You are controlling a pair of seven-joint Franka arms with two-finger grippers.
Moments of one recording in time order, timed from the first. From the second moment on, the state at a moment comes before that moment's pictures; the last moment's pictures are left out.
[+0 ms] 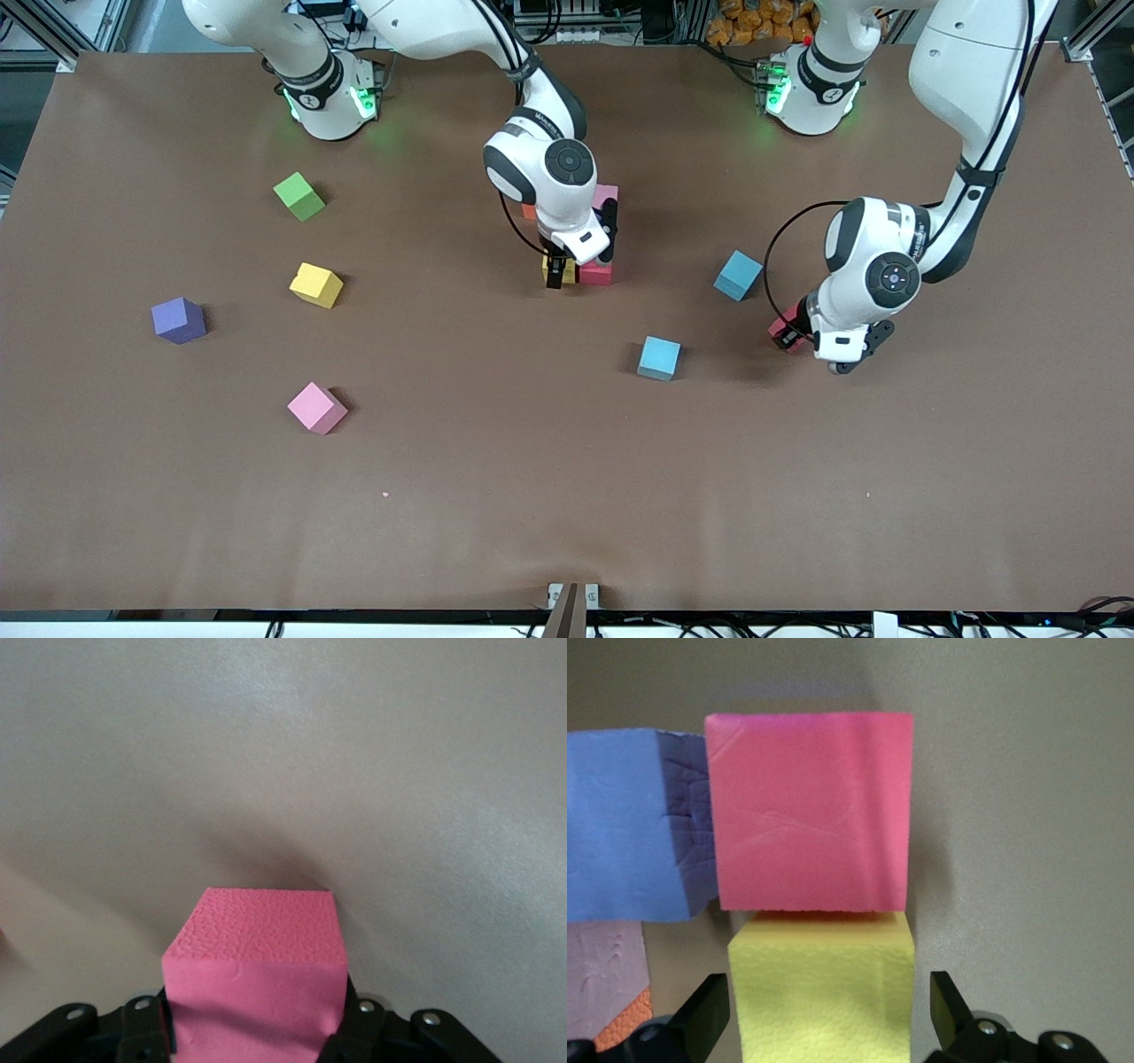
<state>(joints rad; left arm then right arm) -0.08 0.42 -0.14 -2.14 0.03 2.43 -0.93 1.00 0.62 -0.09 -1.78 0.03 2.29 -0.56</state>
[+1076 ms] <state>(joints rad) -0.11 0.36 -0.52 -2.08 0.03 2.27 -1.58 0.68 0.44 -0.12 -1.69 0.06 2.16 -0.56</state>
